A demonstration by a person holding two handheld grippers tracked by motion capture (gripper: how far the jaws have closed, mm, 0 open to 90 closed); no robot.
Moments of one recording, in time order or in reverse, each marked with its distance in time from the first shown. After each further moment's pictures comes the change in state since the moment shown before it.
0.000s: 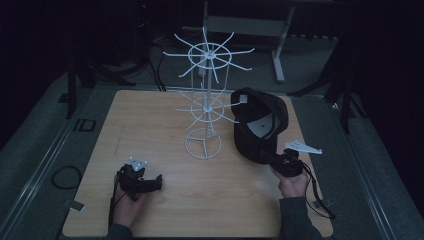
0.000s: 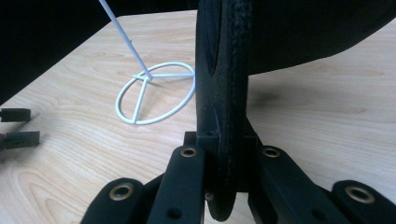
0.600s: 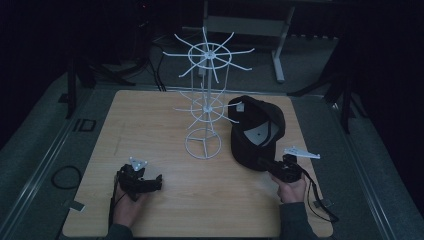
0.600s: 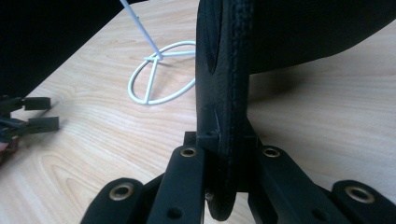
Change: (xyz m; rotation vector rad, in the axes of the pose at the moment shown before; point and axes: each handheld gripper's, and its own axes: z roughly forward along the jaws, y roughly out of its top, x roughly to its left) left arm 0.000 0.000 0.000 0.000 0.000 0.000; right arm -0.005 -0.020 0.003 0.044 0.067 0.065
